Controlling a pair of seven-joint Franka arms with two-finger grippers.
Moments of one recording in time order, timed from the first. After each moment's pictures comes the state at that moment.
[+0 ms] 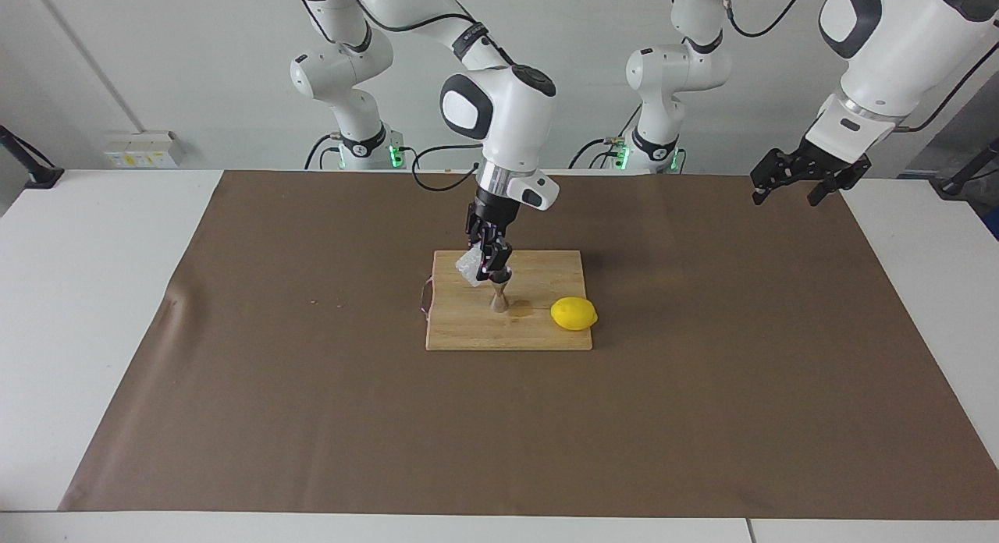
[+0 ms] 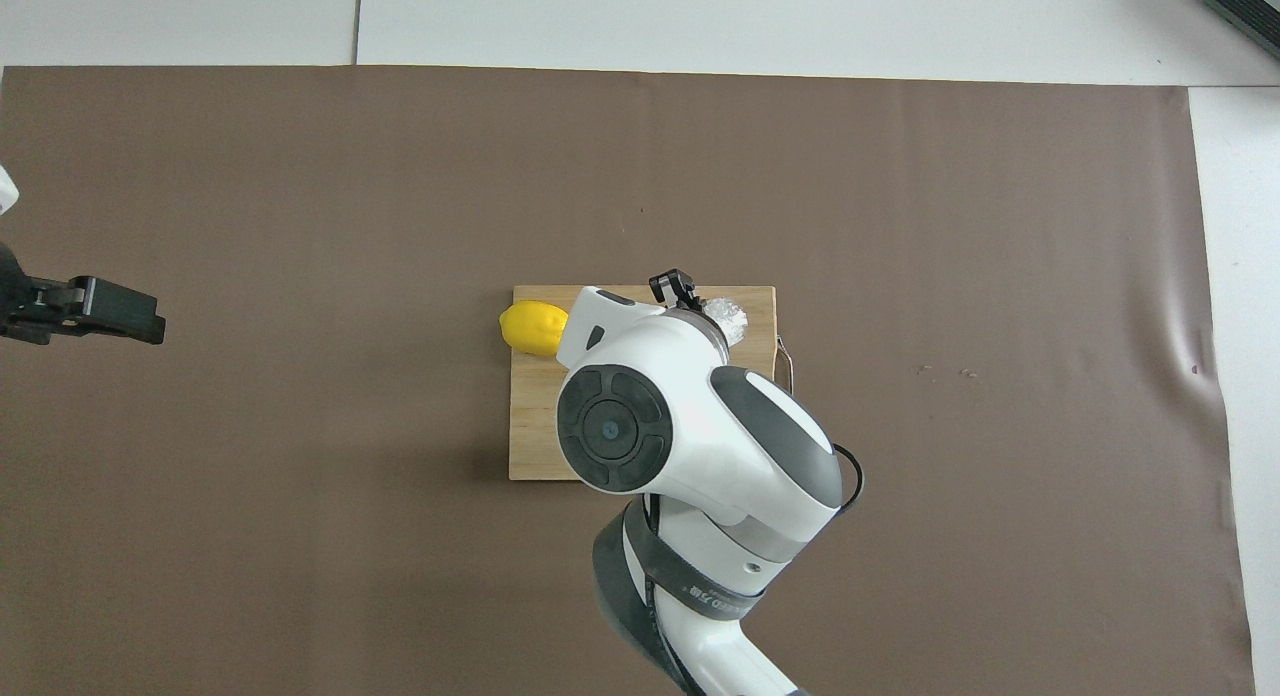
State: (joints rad) left arm 0.02 -0.04 -0.05 -1.65 -0.03 1.56 0.04; right arm 0.68 0.24 -0.03 -1.76 -0.45 2.04 -1.06
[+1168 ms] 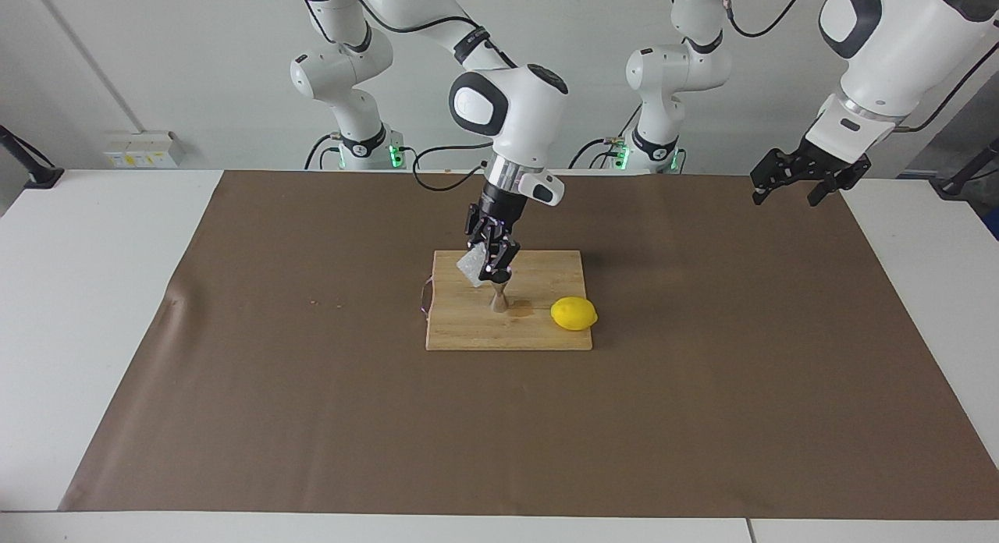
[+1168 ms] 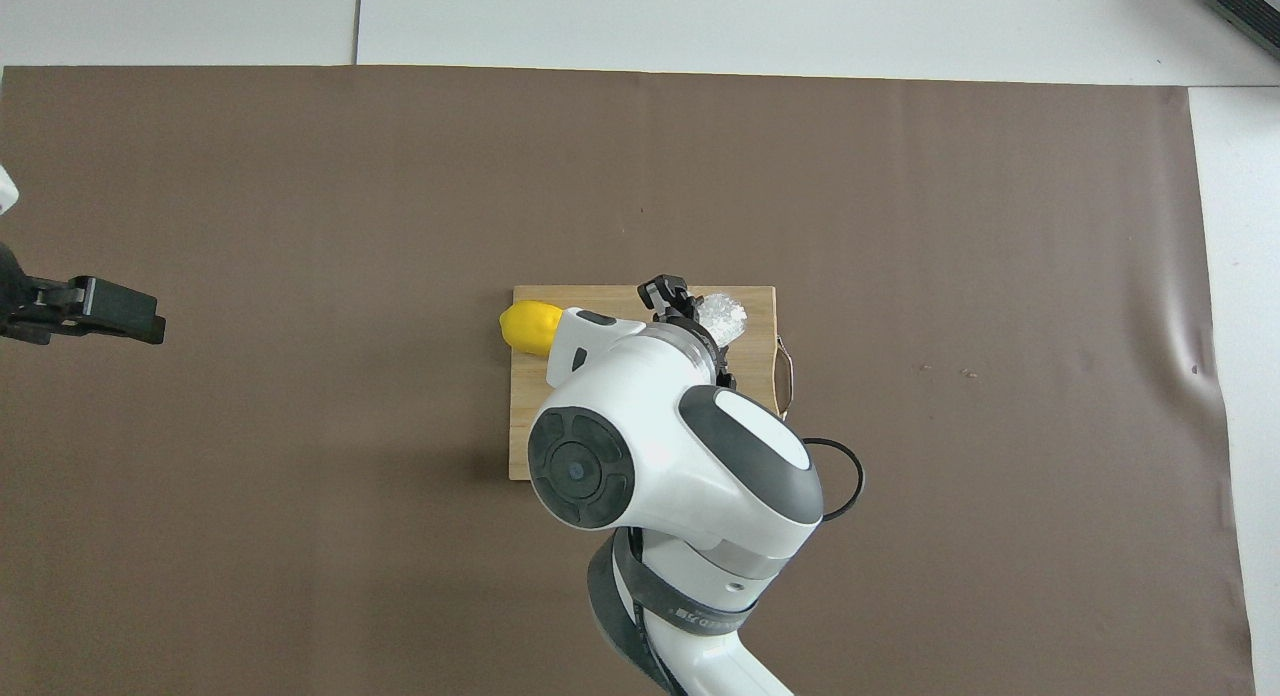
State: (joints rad) left arm 0.02 -0.04 -0.05 -1.65 -0.03 1.56 0.04; right arm 0.69 0.23 0.00 -1.77 -0.56 2.04 -1.06
